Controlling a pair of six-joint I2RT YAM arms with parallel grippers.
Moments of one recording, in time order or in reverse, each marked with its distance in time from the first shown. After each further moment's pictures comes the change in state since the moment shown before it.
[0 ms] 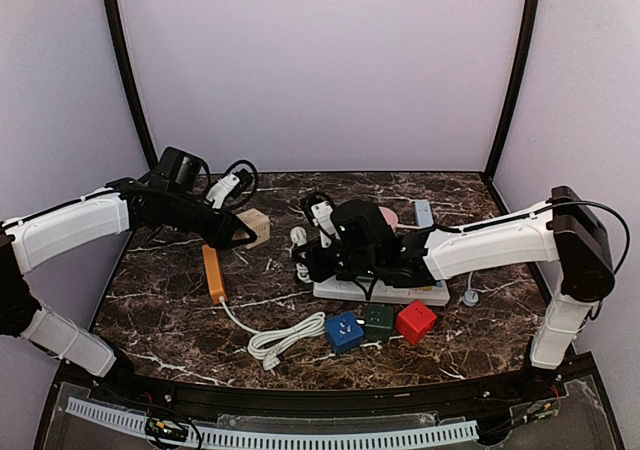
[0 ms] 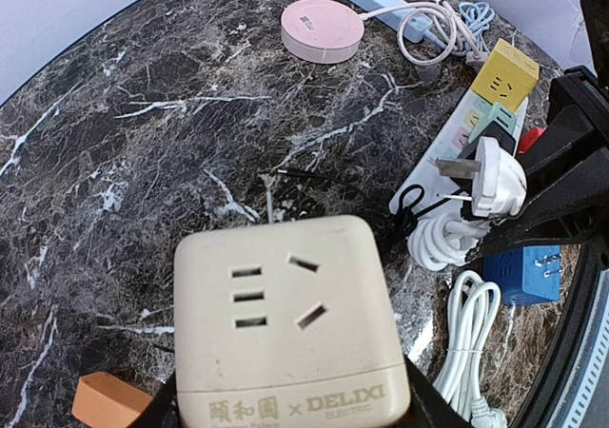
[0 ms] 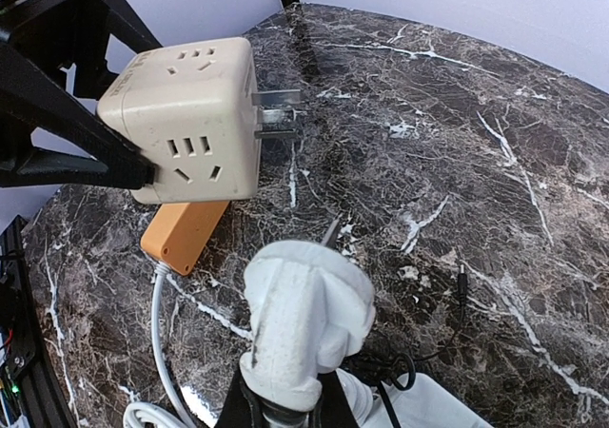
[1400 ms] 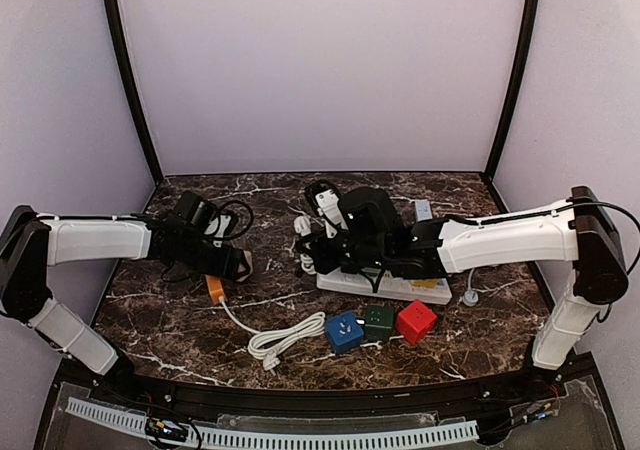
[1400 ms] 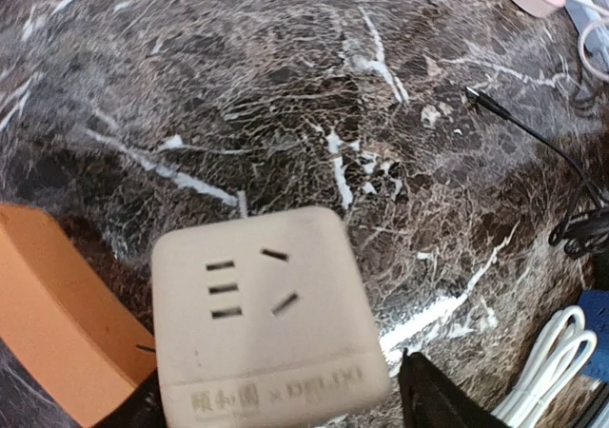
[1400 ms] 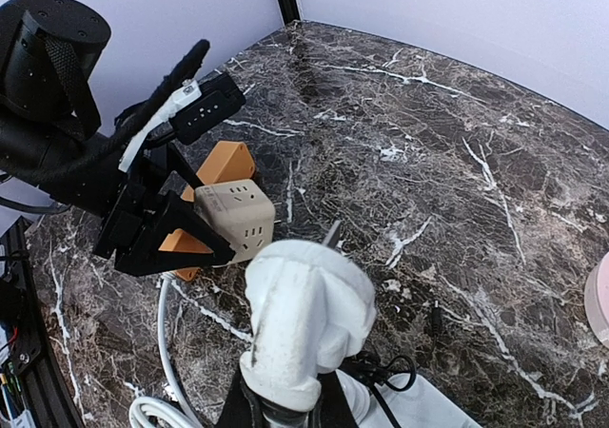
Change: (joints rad) left arm 0.000 0.104 -0.245 0.171 -0.225 -0.416; right arm 0.000 -0.075 0.021 -0.078 0.016 -0.045
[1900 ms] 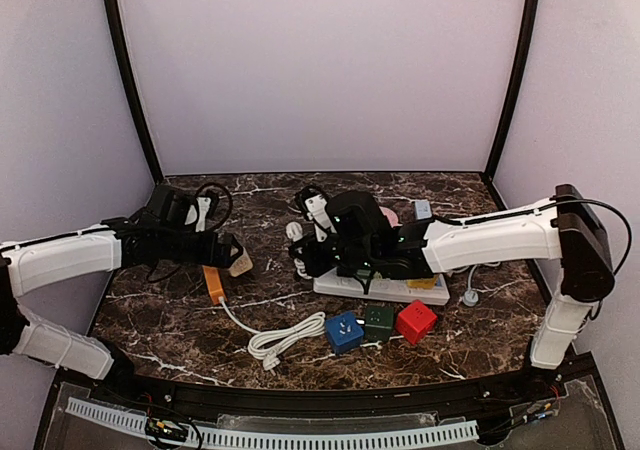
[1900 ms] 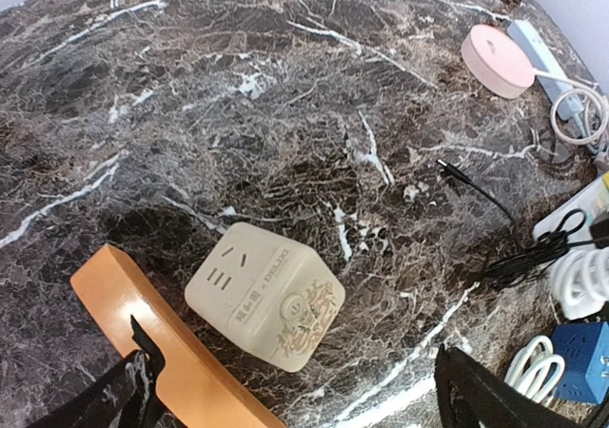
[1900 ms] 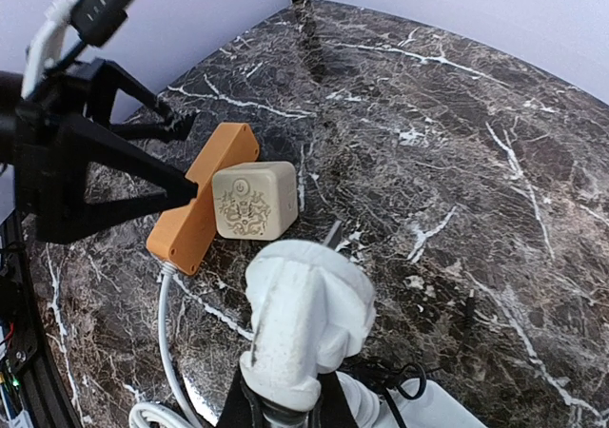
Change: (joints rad) left arm 0.000 -0.213 -0.060 0.045 -0.101 -0.014; right arm 0.007 0.061 0.043 -0.012 -0.034 0.015
